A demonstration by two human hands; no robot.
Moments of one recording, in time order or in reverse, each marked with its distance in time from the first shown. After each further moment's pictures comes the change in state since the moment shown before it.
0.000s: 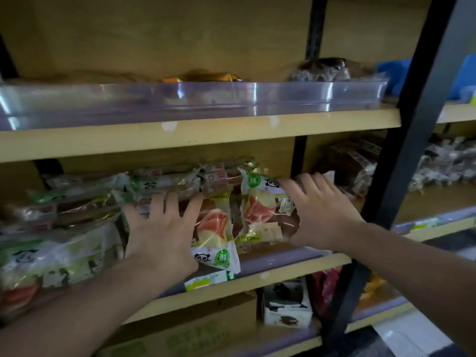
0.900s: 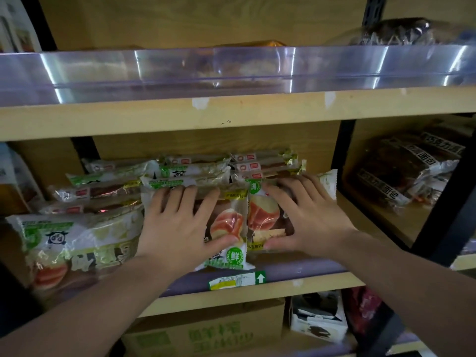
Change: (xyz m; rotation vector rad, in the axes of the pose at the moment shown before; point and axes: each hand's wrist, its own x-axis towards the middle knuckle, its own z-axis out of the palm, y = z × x) left_hand 0.005 -0.023 0.043 -0.106 0.243 0.105; right_hand 0.046 -0.045 0.057 0.221 0.269 -0.296
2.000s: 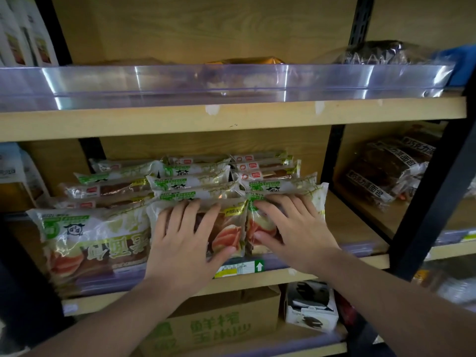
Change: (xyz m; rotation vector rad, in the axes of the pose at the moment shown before) left_hand -0.042 0.016 -0.004 -0.188 -0.015 -0.080; right_hand -0.024 -0.043 -0.005 0.096 0.009 0.129
